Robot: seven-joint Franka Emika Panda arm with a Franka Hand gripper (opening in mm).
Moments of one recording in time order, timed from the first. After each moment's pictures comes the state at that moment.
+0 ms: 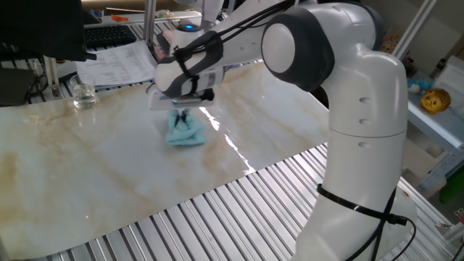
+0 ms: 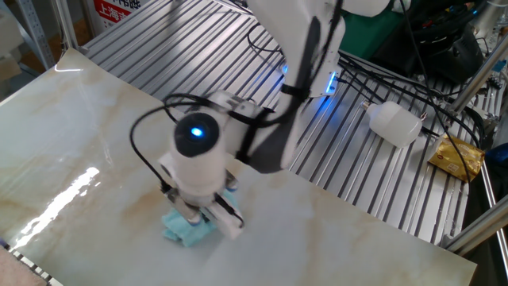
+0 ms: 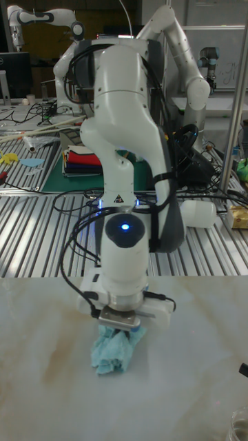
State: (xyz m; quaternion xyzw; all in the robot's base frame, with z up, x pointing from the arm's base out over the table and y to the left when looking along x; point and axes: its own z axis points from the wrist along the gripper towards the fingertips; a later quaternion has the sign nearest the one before) arm 0.590 0.026 0.082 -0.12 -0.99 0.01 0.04
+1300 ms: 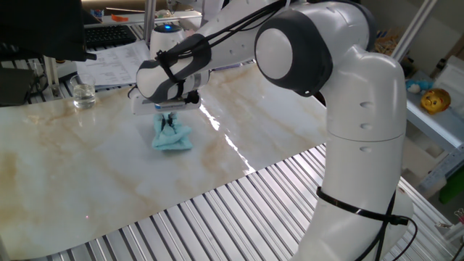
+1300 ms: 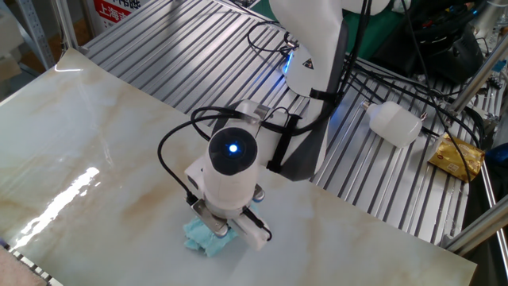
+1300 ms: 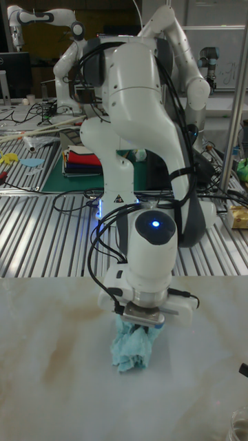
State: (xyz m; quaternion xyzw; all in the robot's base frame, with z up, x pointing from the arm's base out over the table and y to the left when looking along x) arm 0.585 0.057 0.087 -0.11 -0.99 0.03 0.04
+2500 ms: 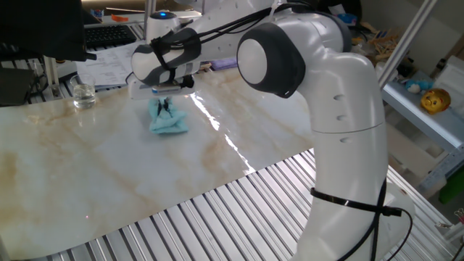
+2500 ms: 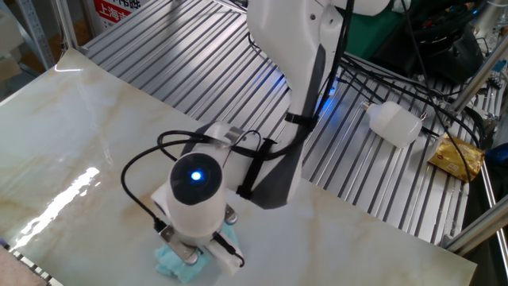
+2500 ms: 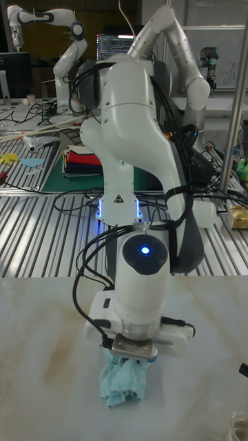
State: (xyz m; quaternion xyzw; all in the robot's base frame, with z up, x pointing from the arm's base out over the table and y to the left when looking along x) arm 0.655 0.036 0.082 -0.09 -0.99 0.03 0.04
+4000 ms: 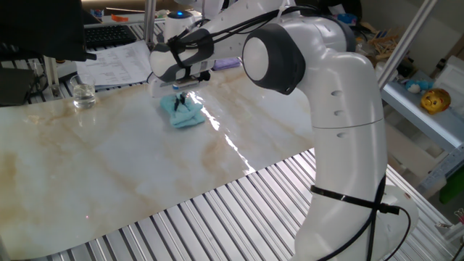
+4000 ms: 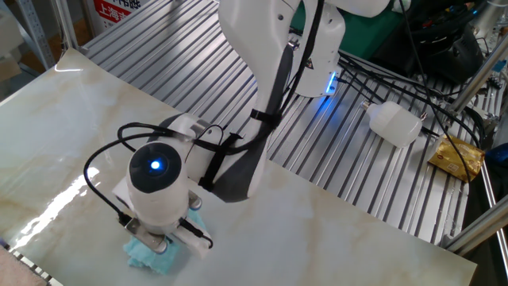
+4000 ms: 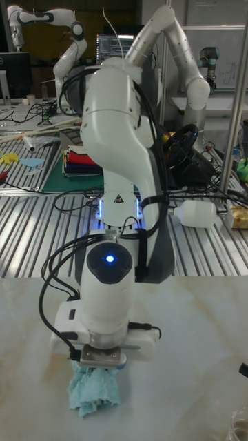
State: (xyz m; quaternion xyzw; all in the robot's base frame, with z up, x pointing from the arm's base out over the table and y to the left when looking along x) arm 0.669 -0.029 0.074 -0.02 -1.00 0.04 0.04
